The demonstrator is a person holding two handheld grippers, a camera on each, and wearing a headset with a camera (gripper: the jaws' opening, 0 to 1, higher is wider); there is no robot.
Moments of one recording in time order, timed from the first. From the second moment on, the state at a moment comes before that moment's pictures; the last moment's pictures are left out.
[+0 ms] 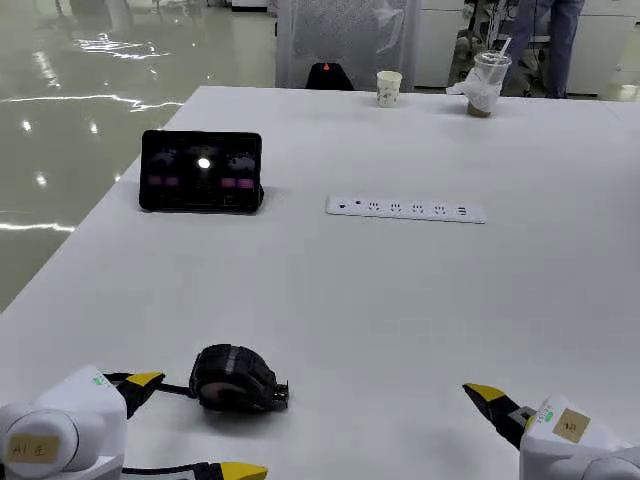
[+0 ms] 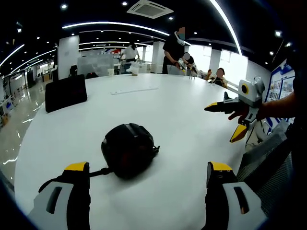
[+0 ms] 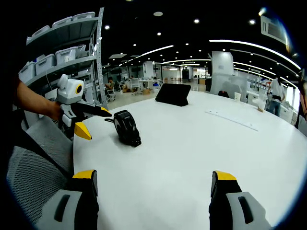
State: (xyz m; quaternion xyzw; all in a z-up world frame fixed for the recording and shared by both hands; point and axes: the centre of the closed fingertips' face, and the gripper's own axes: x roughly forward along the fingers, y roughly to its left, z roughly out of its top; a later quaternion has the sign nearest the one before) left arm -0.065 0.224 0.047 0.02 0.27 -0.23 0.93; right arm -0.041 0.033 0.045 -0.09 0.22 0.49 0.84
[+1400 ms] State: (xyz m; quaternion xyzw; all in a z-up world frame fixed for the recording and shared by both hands) left arm -0.064 0.226 0.054 0.01 0.26 -0.22 0.94; right arm -0.042 0.030 0.042 -0.10 0.23 0.49 0.84
